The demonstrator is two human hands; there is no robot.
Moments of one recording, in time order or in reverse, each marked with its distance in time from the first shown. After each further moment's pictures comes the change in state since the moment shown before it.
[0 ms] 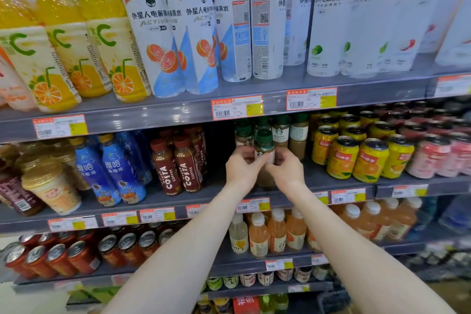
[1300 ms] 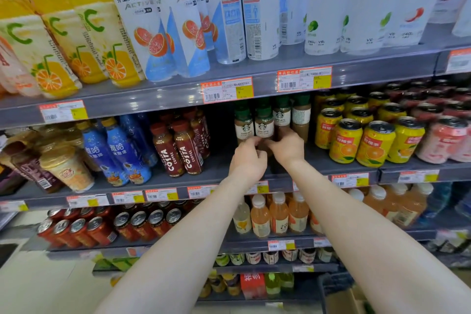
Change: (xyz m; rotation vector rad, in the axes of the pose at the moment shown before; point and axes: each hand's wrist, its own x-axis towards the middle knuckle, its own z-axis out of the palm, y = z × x) left_hand -0.020 0.003 0.015 0.449 -0.125 0.030; right_hand 0.037 0.013 -0.001 -0.164 -0.037 0.027
